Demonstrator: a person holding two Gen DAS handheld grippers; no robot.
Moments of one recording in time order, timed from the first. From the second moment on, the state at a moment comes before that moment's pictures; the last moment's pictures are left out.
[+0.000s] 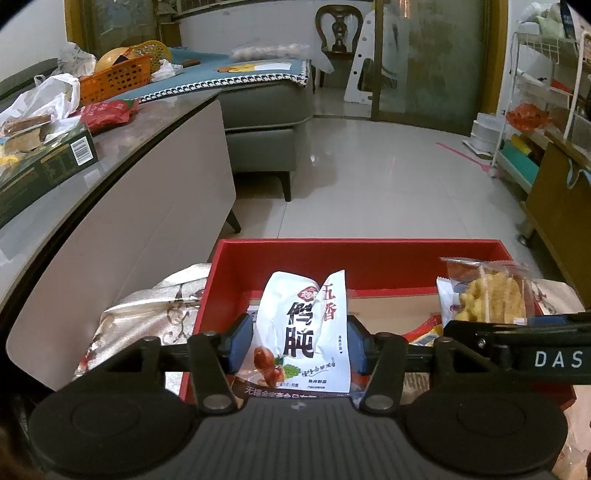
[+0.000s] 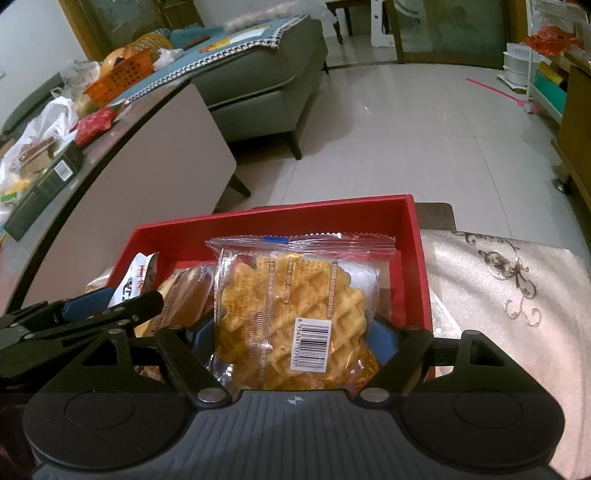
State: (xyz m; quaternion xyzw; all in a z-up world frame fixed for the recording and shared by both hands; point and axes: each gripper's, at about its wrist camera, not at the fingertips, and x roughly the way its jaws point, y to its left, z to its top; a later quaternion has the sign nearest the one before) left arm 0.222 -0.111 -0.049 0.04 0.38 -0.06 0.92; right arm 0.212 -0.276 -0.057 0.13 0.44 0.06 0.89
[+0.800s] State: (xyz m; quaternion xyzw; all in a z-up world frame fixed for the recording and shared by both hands) left arm 0.219 -0.110 -0.037 0.04 0.36 -0.07 0.93; right arm 0.214 -0.277 -0.049 0.12 0.41 0.04 0.90
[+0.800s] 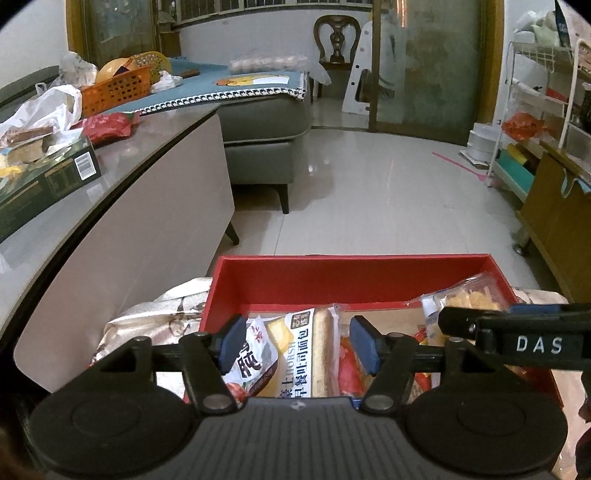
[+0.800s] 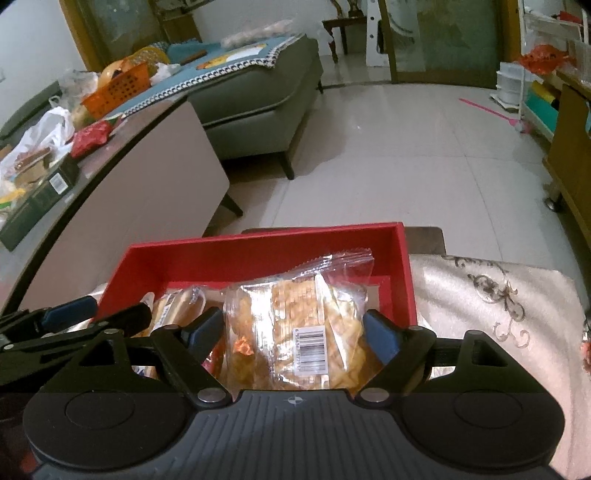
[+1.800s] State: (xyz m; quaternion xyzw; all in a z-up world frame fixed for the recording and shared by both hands) left arm 0.171 -0.100 -0.014 0.02 0.35 -0.10 0.93; right arm 0.160 -0.281 -0.008 0.11 0.40 0.03 0.91
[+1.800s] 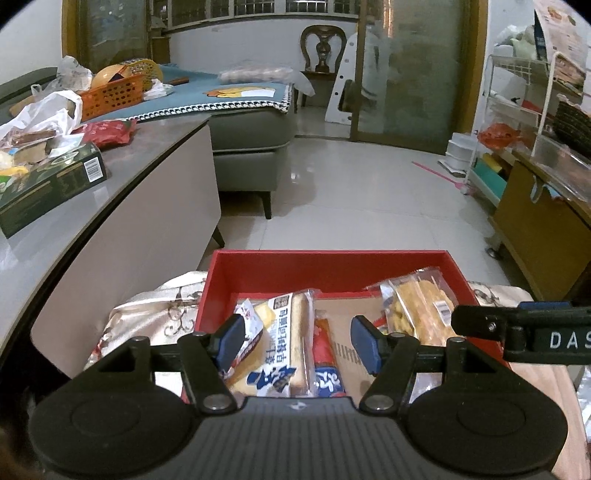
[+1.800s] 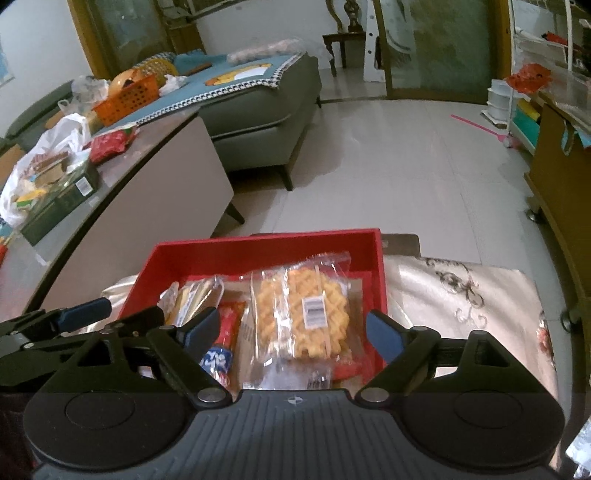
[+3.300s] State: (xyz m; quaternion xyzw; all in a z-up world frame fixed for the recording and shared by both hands) left arm 0.086 -0.145 -0.088 0.09 0.49 -0.12 0.86; right arm 0.063 -0.346 -0.027 0.14 0.45 -0.01 0.88
